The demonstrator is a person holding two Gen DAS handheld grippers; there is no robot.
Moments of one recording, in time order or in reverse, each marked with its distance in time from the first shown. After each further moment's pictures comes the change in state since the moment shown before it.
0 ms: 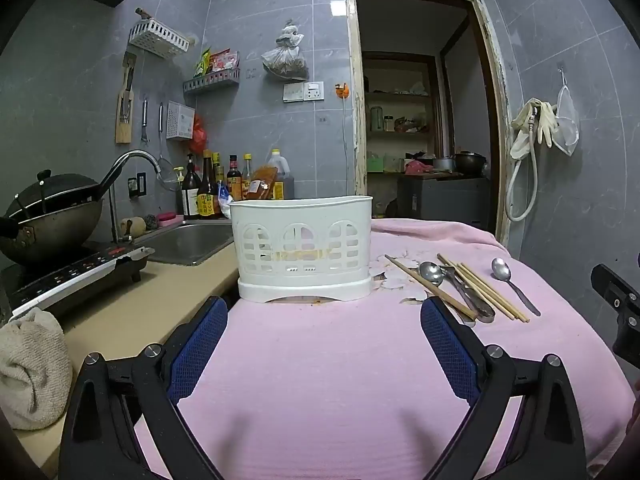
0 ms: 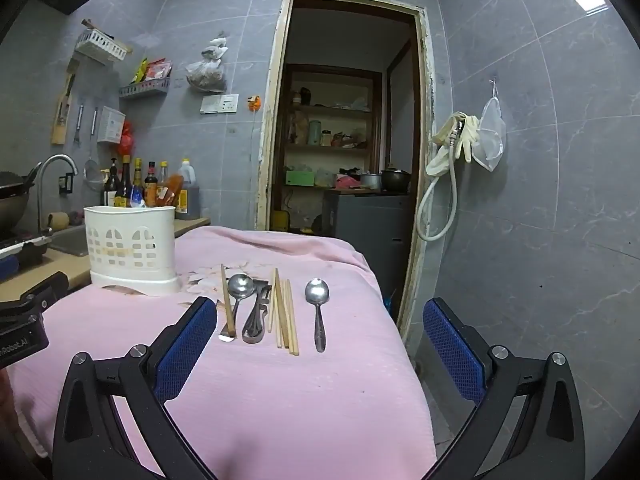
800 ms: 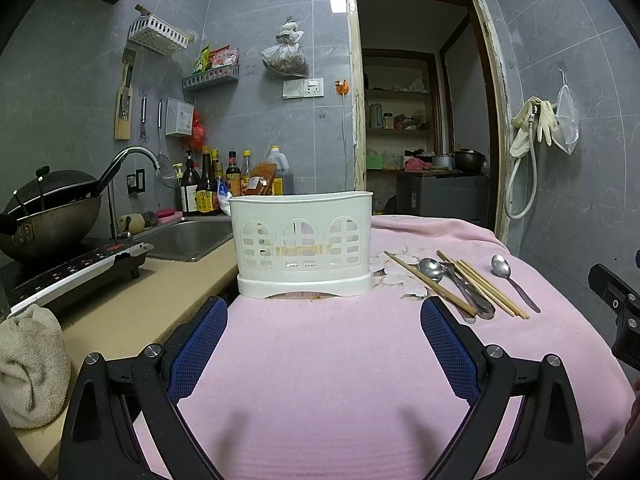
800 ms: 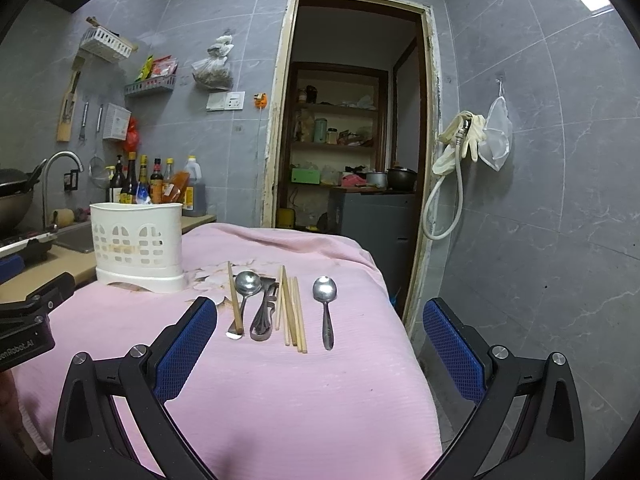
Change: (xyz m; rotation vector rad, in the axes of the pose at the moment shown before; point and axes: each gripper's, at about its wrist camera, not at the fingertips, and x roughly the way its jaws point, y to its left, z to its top) left arm 0.005 0.001 -0.005 -0.003 0.007 -0.003; right arm 0.003 0.005 0.000 -0.007 0.008 0.023
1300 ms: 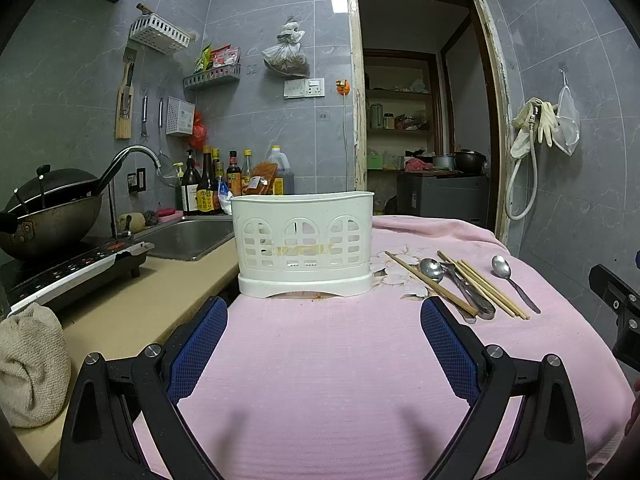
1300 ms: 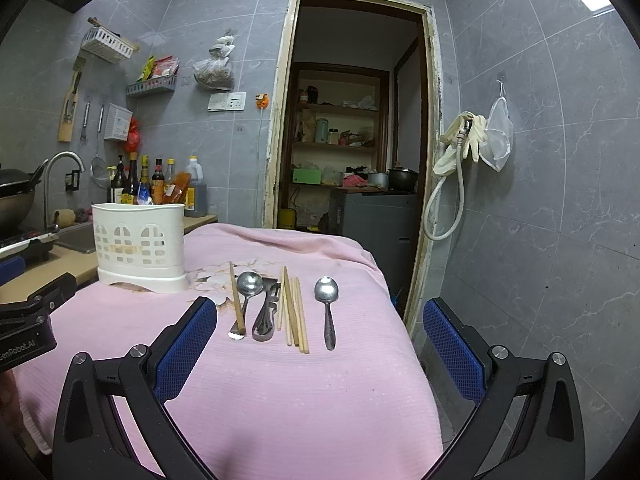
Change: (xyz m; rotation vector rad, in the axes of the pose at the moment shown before) left arm 0.003 0.001 -0.003 -0.003 0.003 -0.002; right arm -0.001 0.001 0.000 0.000 0.000 0.000
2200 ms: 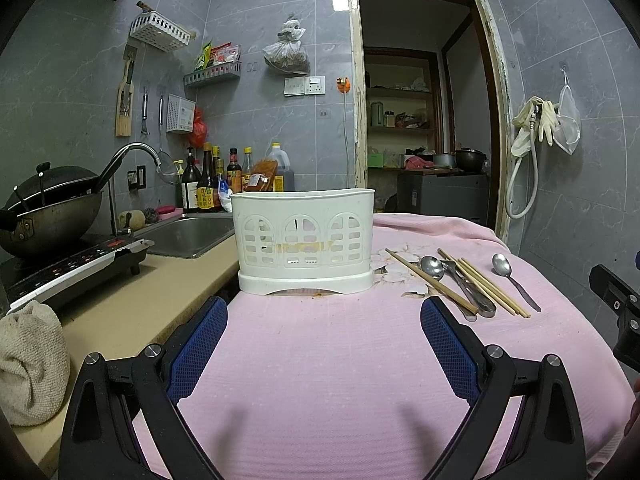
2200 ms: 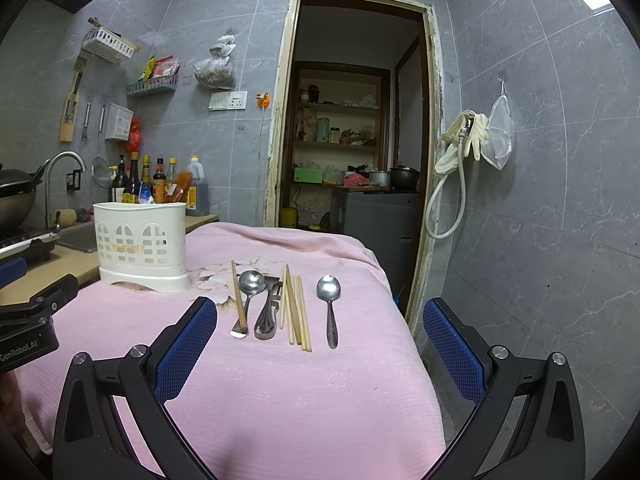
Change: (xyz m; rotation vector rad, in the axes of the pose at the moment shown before) left arm -0.001 0.002 -0.004 -0.003 0.005 -0.001; right arm 0.000 0.001 0.000 0.000 0.001 -0.001
